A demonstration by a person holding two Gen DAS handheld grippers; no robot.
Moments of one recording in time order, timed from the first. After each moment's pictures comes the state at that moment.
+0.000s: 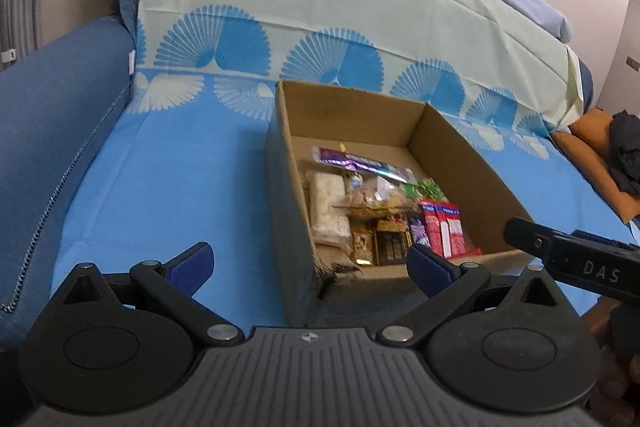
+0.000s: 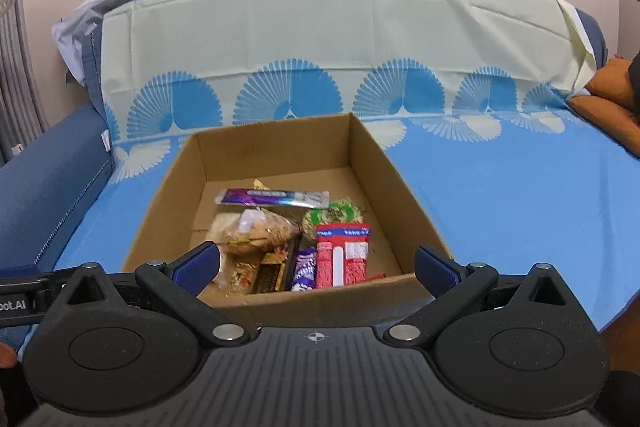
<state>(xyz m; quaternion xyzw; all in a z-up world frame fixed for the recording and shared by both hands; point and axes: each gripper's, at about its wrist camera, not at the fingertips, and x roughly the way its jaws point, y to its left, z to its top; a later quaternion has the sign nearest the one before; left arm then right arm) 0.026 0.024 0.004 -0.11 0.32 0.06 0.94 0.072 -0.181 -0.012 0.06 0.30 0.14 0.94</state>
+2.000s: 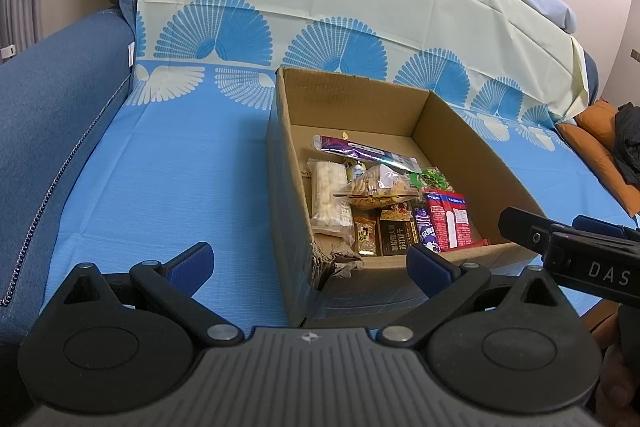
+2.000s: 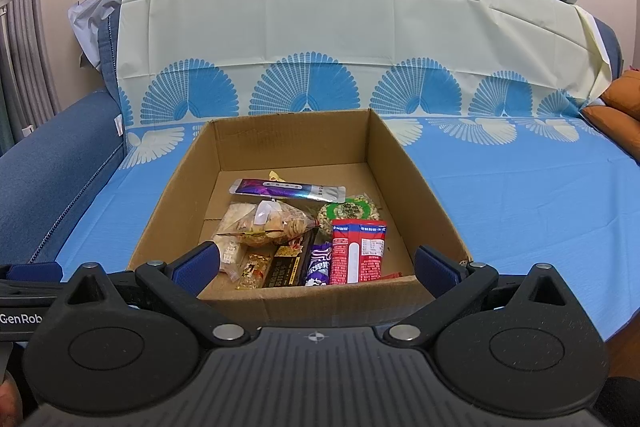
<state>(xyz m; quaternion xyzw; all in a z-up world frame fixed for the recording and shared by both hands) 0.035 0.017 -0.006 -0.11 0.33 0.07 0.94 0.071 -0.169 -0.012 0.04 0.30 0.16 0.94</state>
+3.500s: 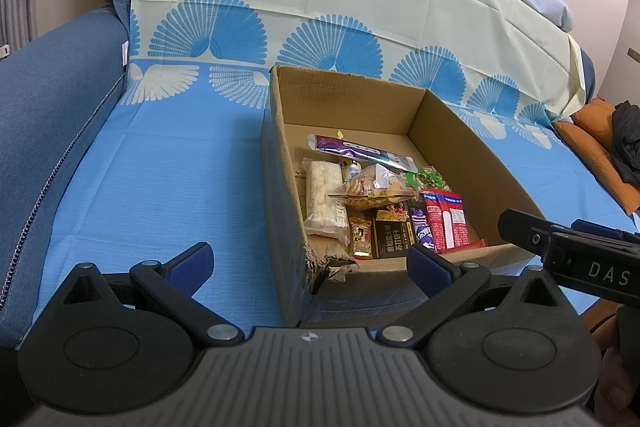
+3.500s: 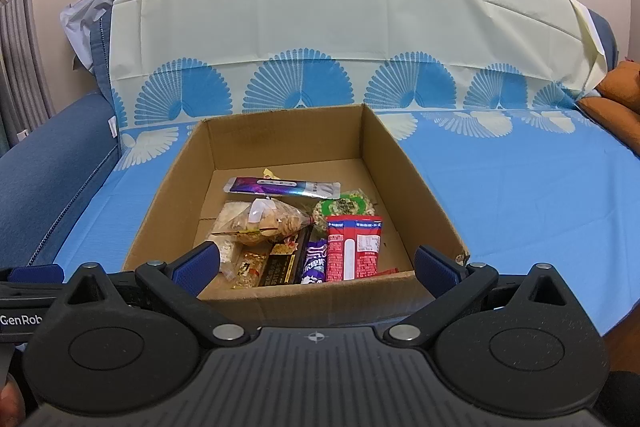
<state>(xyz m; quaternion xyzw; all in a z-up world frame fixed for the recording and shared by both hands) 0.040 0.015 -0.008 -0.11 0.33 0.06 0.94 0.073 -0.172 -0.014 0.05 0.31 0.15 0.94</state>
